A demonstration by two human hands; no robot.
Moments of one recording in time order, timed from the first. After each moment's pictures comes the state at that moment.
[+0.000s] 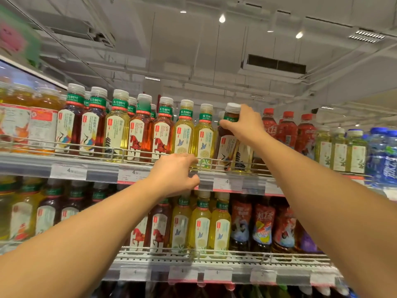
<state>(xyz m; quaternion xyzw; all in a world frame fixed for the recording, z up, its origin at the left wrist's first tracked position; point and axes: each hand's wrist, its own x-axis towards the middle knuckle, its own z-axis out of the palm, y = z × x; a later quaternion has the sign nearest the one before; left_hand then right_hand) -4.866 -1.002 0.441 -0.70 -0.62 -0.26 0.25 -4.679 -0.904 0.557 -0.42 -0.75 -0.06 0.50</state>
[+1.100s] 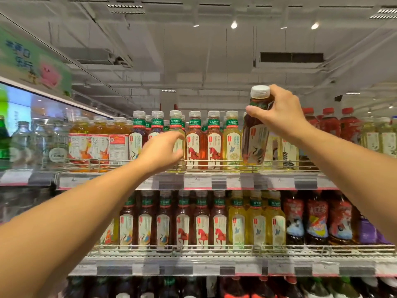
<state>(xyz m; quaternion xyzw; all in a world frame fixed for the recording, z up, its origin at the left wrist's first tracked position) -5.032 -1.090 0.497 -0.65 -0.62 -0.32 0.28 -4.729 -1.028 0.563 -0.28 -0.75 -0.09 0.59</state>
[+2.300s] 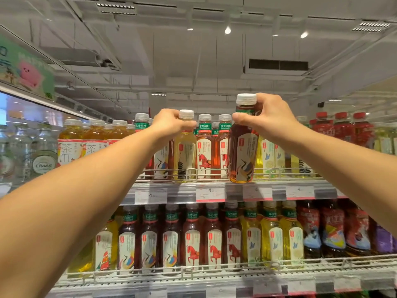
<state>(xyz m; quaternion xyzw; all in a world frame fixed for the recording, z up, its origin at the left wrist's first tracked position) -5.076 -1.038 0.572 -0.62 -0.55 -0.56 -0.02 -4.805 -1.034 0.565 -0.28 -0.78 -0.03 0.56</state>
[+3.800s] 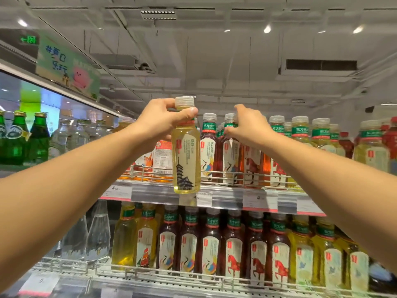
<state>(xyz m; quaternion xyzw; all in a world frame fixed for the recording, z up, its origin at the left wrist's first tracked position) -5.163 -1.140 0.558 -0.63 -0.47 -0.62 -0.03 -4.974 -0.982 0.579 -0.38 -0.80 -0.15 0.43</state>
